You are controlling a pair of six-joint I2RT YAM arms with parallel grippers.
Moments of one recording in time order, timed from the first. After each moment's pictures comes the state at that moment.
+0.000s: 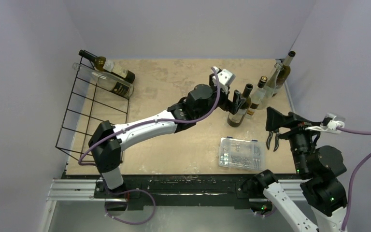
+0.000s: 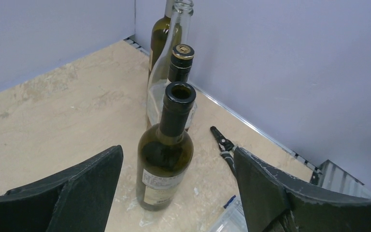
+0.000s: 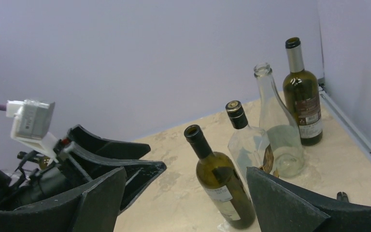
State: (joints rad) left arm -1.03 1.70 1.44 0.24 -0.12 -0.22; right arm 0.42 0.34 1.04 -0.60 0.41 0.40
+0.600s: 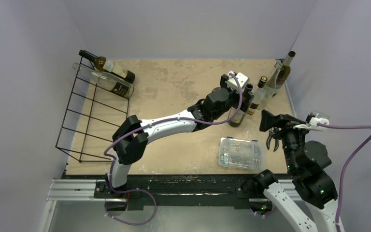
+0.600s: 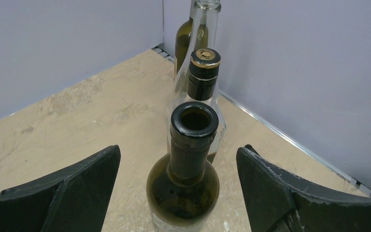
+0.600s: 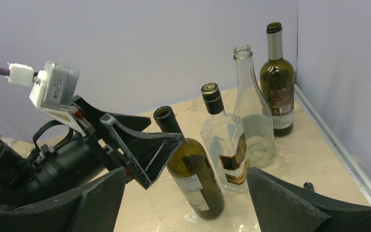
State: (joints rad) left arm -1.06 1.99 1.63 0.35 -0.27 -0.08; right arm 0.46 0.32 0.92 -0.57 0.52 0.30
